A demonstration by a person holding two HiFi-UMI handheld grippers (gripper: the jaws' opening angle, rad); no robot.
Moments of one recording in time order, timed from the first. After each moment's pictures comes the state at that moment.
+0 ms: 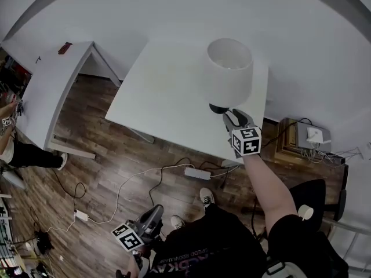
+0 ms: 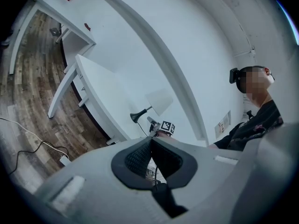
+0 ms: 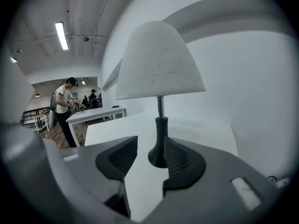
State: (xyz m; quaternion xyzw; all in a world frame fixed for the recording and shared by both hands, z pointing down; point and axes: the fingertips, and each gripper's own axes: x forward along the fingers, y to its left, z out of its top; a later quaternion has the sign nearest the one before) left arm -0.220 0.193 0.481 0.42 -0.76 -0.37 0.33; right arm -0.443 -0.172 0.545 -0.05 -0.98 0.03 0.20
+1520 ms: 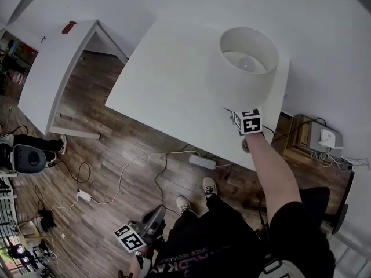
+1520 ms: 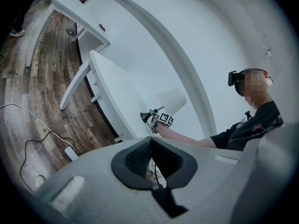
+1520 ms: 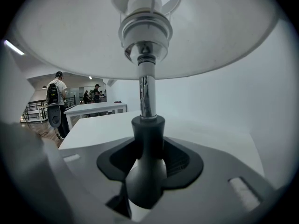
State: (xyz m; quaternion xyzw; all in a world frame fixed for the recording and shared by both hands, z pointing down) left arm -0.226 0.175 0.505 0.35 -0.77 -0.39 0.37; right arm -0.550 -0.185 0.583 -0.08 -0.97 -0.01 0.21
